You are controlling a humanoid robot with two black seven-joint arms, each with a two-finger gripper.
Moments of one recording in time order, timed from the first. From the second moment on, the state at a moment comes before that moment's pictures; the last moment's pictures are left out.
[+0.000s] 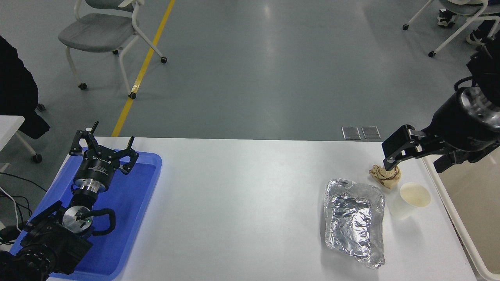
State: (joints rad) left arm -0.64 0.20 -0.88 -0.19 -0.21 -0.79 -0.31; right arm 2.48 -0.46 -1.39 1.66 -0.18 0.76 -0.05
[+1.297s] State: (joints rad) left arm -0.64 0.20 -0.88 -0.20 -0.21 -0.79 -0.31; right arm 1.59 -0.74 -1.00 1.09 -0.75 0.47 -0.04
